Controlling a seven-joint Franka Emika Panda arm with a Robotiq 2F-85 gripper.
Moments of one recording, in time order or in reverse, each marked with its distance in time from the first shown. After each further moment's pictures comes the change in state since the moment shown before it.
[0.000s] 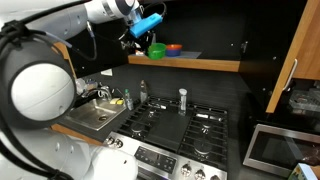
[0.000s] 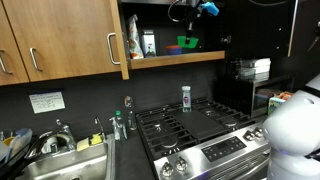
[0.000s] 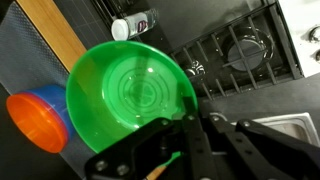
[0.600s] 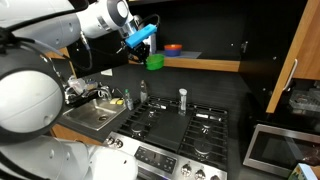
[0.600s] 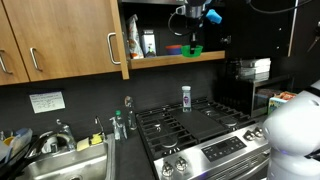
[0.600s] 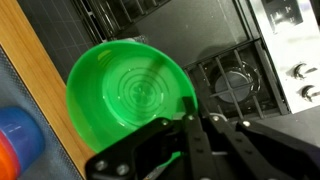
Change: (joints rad) arm 0.000 -0.069 0.054 -0.152 -0.094 -0.020 0.022
